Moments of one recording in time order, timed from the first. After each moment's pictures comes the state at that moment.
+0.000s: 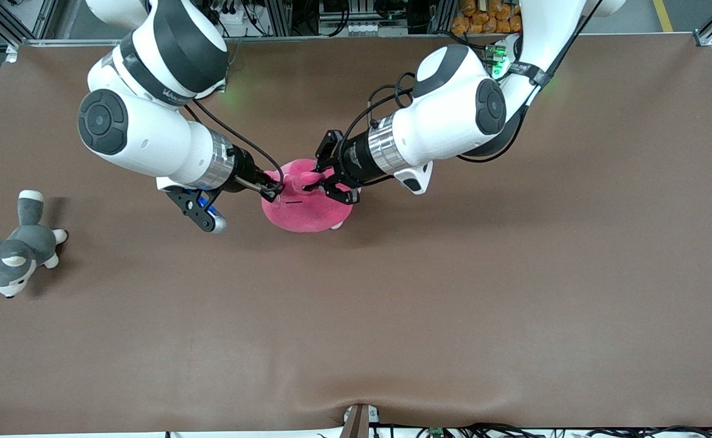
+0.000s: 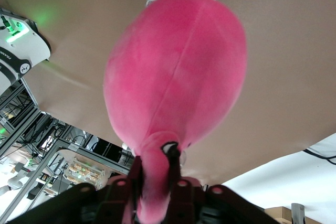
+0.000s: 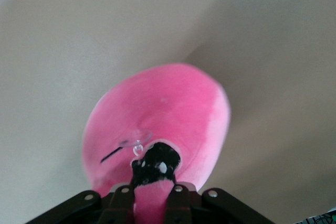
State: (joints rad) left arm -0.40 0.46 -0.37 -1.39 -0.62 2.24 -2.36; right arm 0.43 0.34 0.01 -1.39 0.39 1.67 1.09
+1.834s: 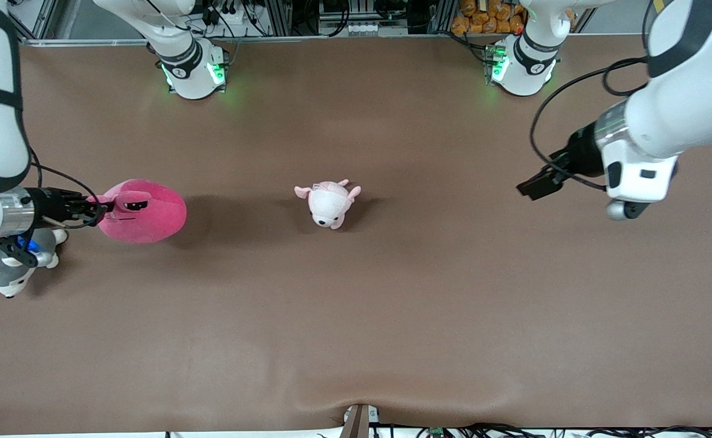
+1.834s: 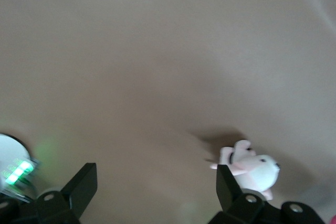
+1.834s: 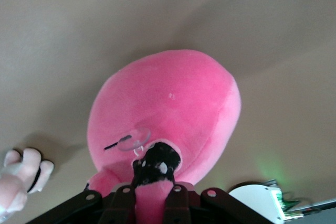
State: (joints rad) left arm 0.08 0.20 -0.35 -1.38 -0.13 1.46 -0.91; right arm -0.16 0.37 -0.02 -1.56 0.21 1.48 0.35
